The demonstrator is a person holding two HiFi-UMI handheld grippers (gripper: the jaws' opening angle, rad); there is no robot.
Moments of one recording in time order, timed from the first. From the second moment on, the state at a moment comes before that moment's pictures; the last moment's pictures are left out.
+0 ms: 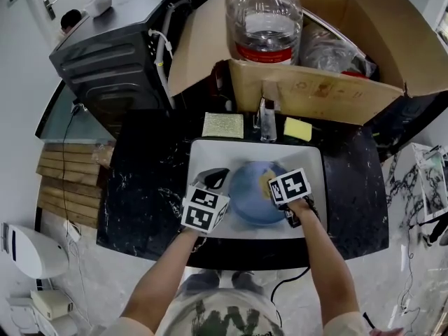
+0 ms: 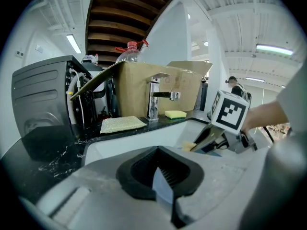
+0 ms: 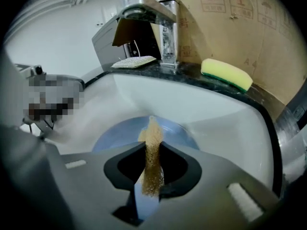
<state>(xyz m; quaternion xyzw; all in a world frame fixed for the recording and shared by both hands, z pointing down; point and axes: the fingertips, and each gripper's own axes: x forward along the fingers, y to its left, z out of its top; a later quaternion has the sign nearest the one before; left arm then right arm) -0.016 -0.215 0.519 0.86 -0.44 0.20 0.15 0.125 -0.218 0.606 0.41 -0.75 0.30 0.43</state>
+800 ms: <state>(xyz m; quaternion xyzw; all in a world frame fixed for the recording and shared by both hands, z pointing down) -0.021 -0.208 0.517 0.86 -0.44 0.19 0.15 0.028 -0.164 0.622 0.26 -0.78 0.39 0.43</state>
